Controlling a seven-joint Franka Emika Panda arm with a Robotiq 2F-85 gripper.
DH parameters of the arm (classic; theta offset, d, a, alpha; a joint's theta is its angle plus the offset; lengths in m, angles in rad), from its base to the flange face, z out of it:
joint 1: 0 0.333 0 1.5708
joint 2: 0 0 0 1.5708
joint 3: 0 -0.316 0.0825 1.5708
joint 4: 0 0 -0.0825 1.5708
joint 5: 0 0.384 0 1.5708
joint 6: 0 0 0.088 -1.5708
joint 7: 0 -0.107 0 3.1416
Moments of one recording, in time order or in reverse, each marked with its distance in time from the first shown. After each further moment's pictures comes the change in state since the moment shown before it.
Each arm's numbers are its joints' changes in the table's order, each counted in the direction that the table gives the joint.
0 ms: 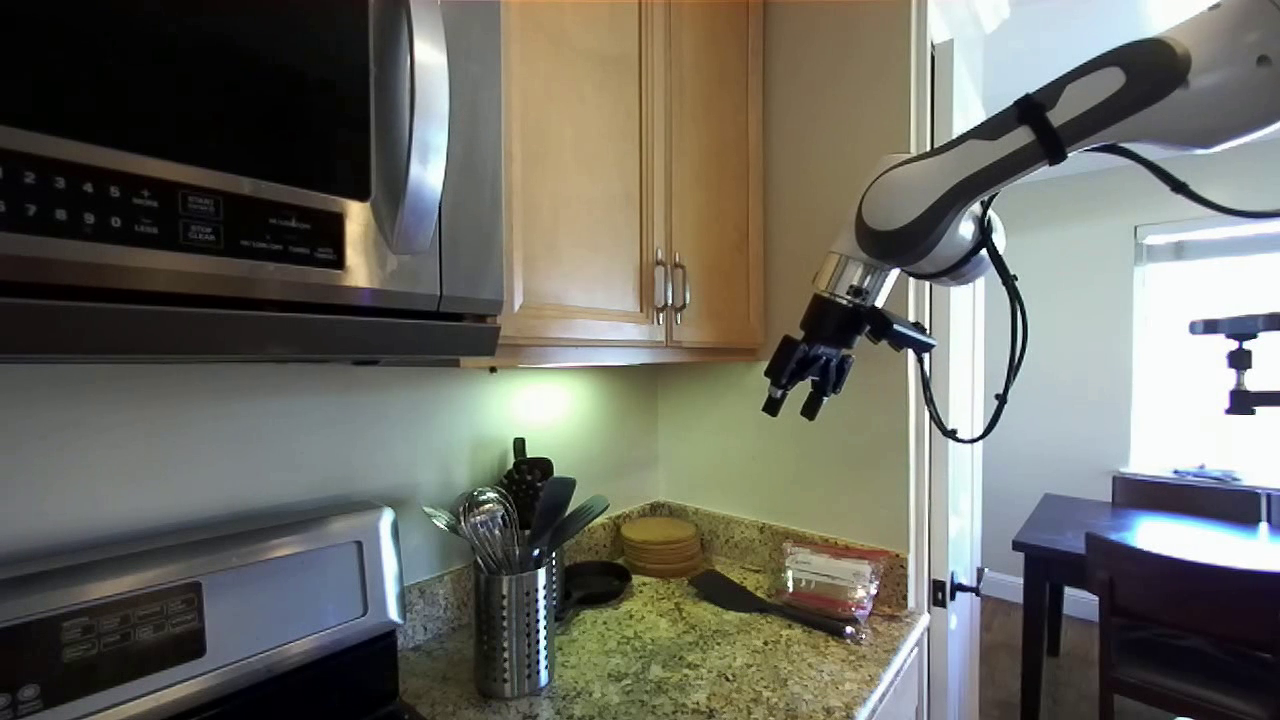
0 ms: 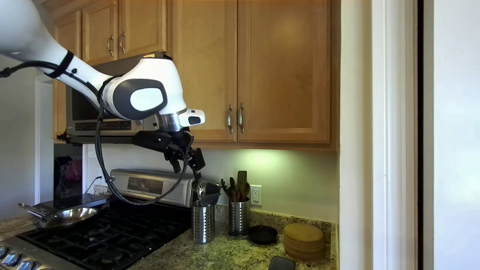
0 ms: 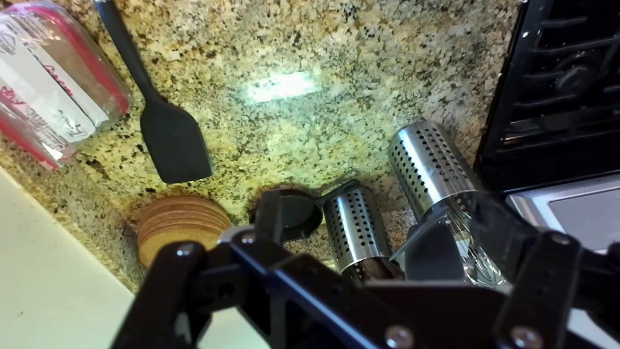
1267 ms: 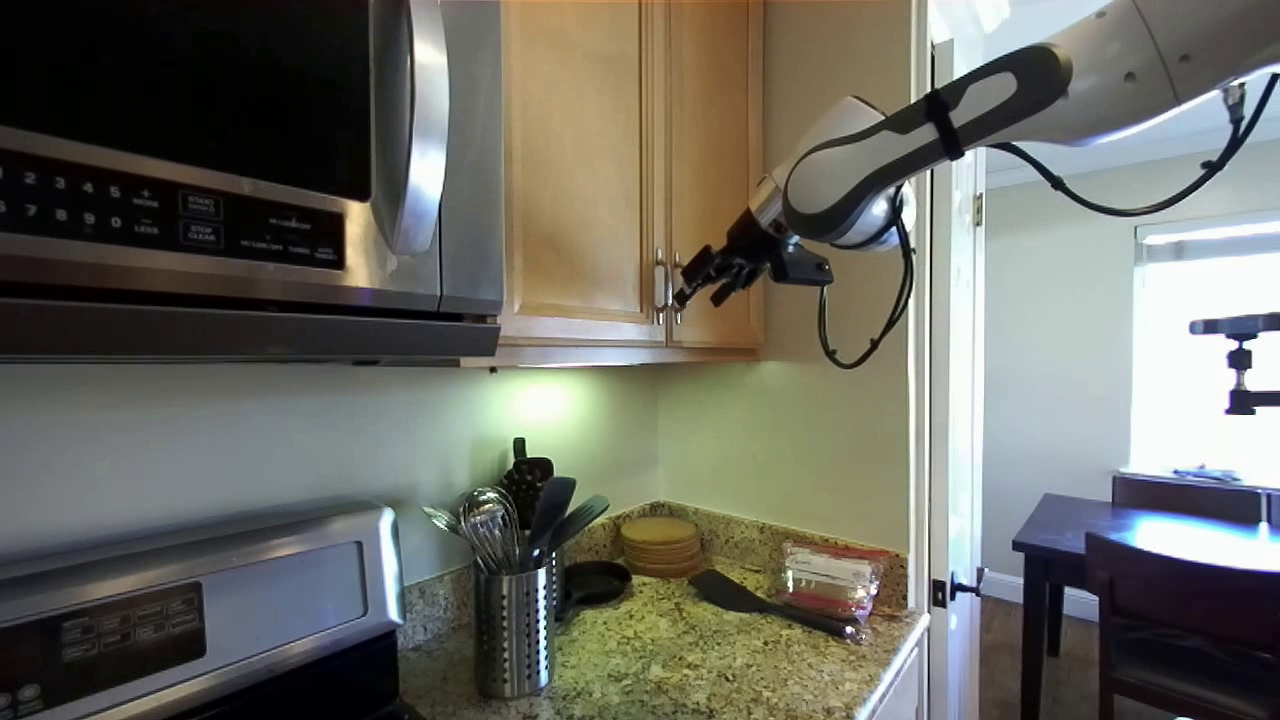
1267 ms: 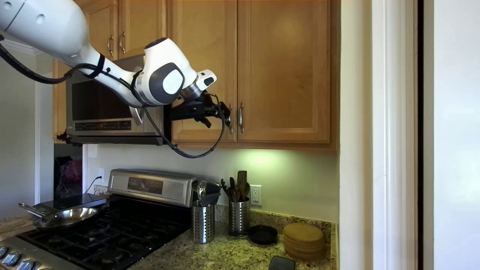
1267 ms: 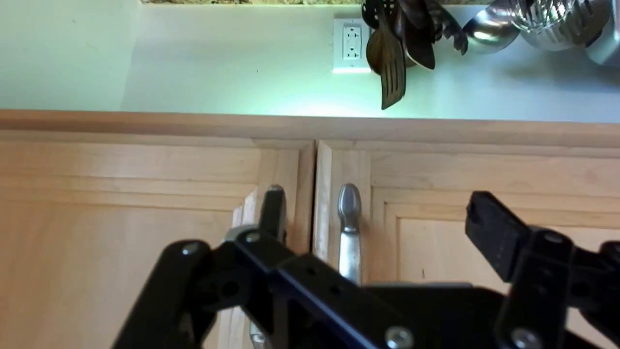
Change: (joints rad) arm 0.000 -0.232 -0.042 -0.347 -0.138 0.411 -0.007
